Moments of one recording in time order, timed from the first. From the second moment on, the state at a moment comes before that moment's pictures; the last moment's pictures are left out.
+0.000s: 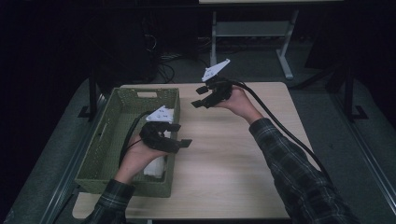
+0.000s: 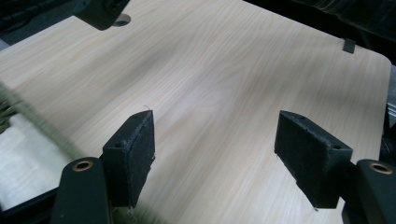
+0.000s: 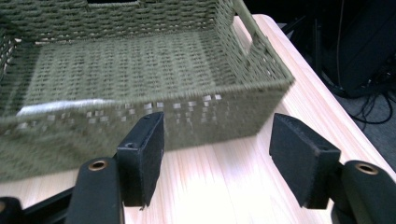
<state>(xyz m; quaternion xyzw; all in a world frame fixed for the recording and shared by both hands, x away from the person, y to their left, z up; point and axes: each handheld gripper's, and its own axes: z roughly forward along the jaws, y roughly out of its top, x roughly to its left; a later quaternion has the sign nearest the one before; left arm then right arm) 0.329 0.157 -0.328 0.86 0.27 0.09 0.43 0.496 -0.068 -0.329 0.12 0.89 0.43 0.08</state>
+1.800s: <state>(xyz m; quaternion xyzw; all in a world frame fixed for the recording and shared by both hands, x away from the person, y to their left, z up) 0.321 0.044 -0.471 0.88 0.27 0.13 0.37 0.399 -0.242 -0.477 0.34 0.85 0.38 0.13</state>
